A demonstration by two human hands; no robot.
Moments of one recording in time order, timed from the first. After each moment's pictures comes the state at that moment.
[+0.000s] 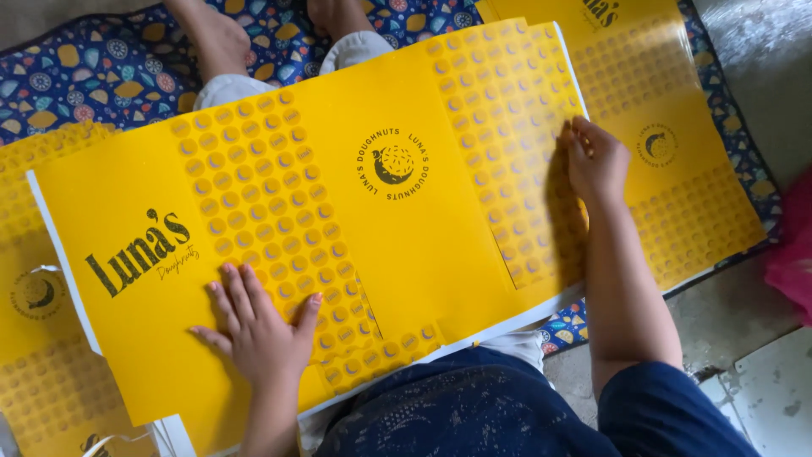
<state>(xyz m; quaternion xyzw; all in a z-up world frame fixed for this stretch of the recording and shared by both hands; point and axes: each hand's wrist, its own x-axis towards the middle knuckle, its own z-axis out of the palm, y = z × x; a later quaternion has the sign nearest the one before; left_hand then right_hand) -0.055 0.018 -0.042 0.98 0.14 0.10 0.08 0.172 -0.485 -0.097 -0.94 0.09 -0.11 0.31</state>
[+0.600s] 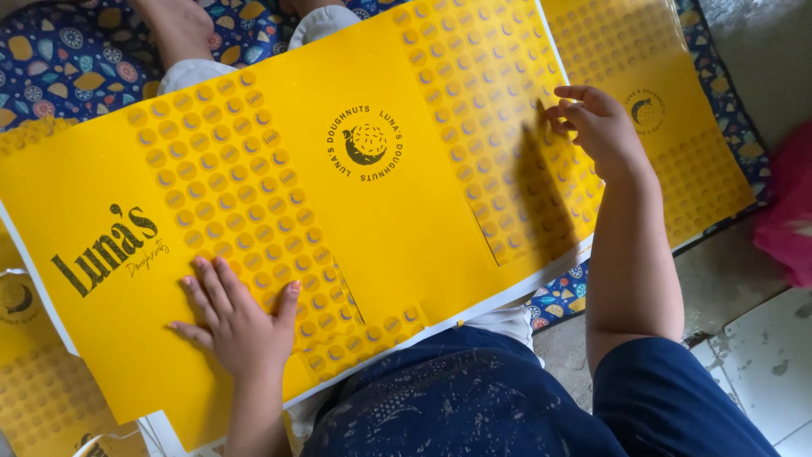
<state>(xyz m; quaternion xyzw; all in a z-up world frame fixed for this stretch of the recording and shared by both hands) -0.056 0.018 -0.042 0.98 0.14 0.07 0.09 0.153 -0.452 0.018 -0.82 0.23 0.13 0.51</state>
